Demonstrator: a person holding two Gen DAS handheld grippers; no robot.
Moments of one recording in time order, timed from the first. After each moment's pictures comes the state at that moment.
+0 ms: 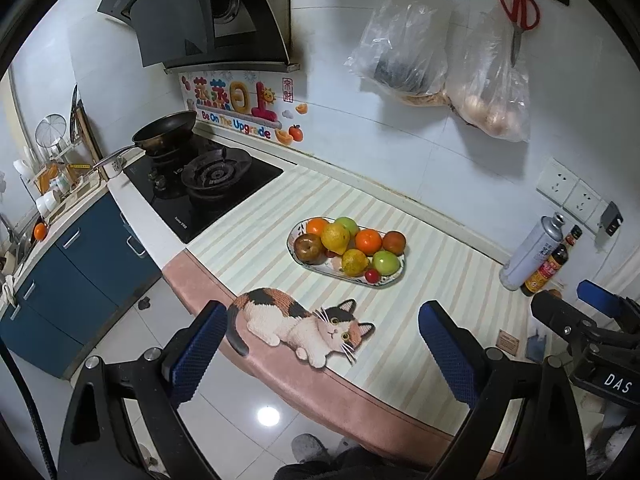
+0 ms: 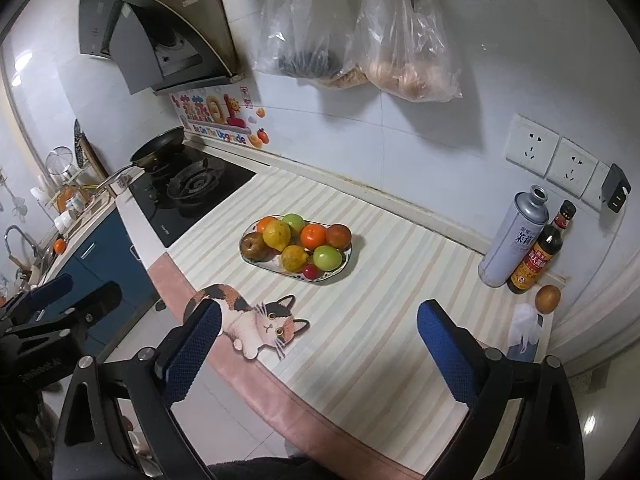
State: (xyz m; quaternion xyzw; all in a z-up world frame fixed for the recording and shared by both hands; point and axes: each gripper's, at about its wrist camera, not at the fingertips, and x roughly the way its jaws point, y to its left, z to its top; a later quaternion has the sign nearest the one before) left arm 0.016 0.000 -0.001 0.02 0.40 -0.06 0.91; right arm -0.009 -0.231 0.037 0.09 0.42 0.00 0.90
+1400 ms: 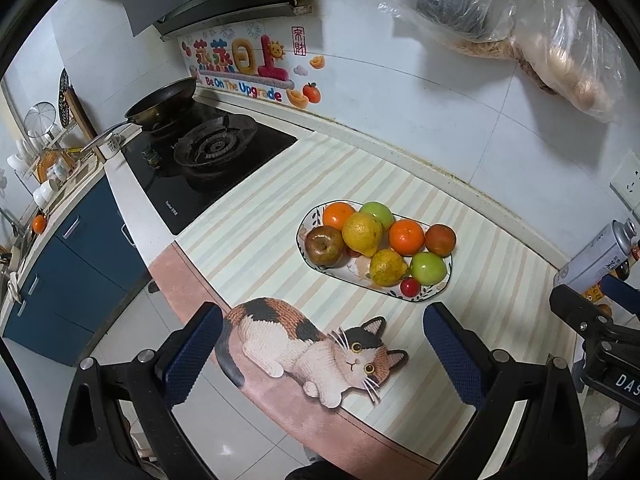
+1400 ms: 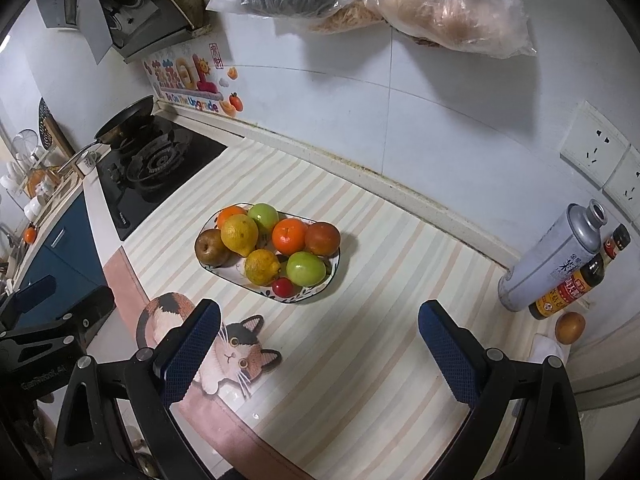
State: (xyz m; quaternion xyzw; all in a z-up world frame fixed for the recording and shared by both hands) left arm 0.143 -0.023 -0.083 0.03 0.46 -0.01 0.89; right arm 0.134 -0.234 -0.053 0.06 0.48 -0.01 0.88
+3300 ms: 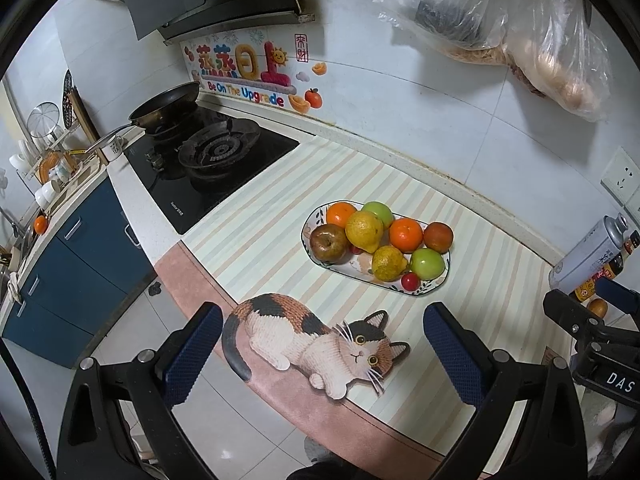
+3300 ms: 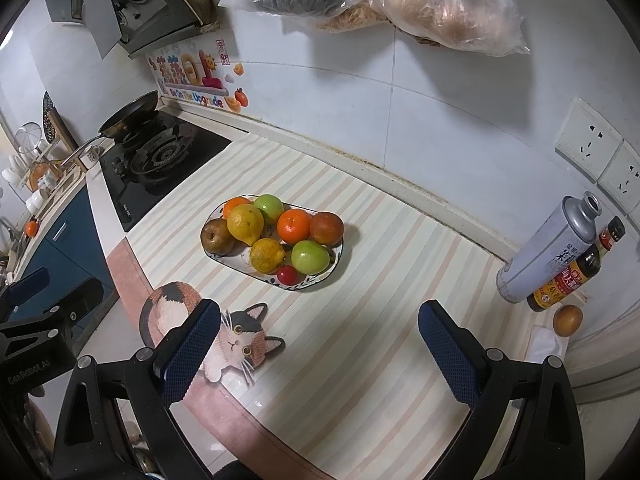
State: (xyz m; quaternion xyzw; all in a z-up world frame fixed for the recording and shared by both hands) left arm 0.127 -0.019 -0.078 0.03 0.45 -0.01 0.89; right arm 0.112 -0.224 -0.047 0.06 0.48 -0.01 0.88
